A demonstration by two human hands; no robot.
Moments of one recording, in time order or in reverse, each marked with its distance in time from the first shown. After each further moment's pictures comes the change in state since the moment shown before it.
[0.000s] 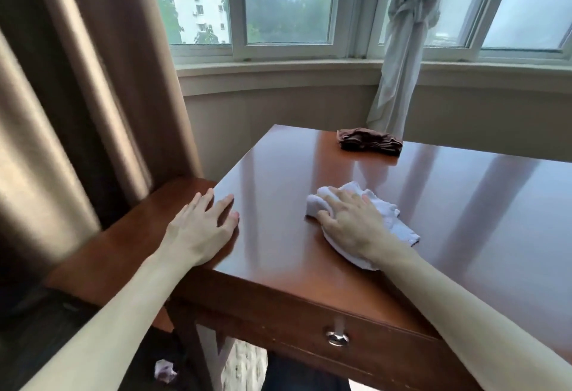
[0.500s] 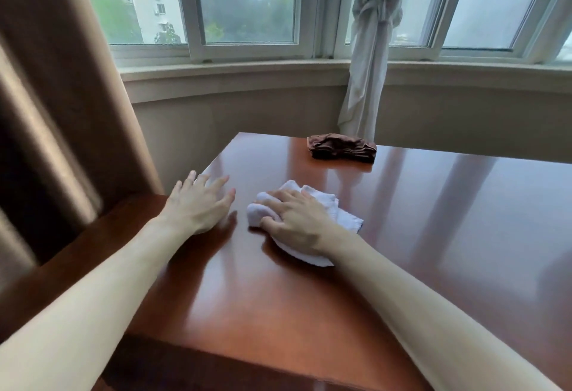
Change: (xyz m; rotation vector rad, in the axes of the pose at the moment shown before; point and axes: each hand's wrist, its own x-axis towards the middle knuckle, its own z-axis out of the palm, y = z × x) left_hand 0.130 0.053 0.010 0.168 -0.048 0.132; right_hand 0.076 -0.003 0.018 0.070 -0.022 -0.211
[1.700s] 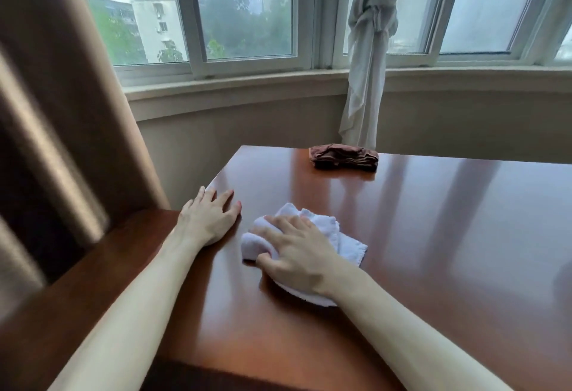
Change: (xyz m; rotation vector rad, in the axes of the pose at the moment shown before) left_hand 0.022 0.000 0.012 -0.092 0.016 -0.063; right_hand -0.030 -0.033 0.001 0.055 -0.037 0.013
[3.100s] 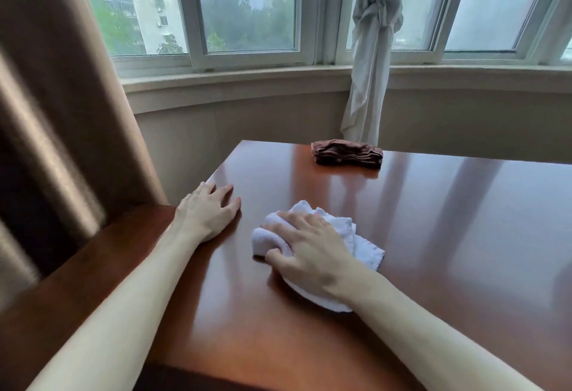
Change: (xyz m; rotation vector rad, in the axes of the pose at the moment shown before) left_hand 0.002 -0.001 0.000 -0.042 0.045 0.016; right_hand -0.008 0.010 -0.001 -0.002 0.066 0.055
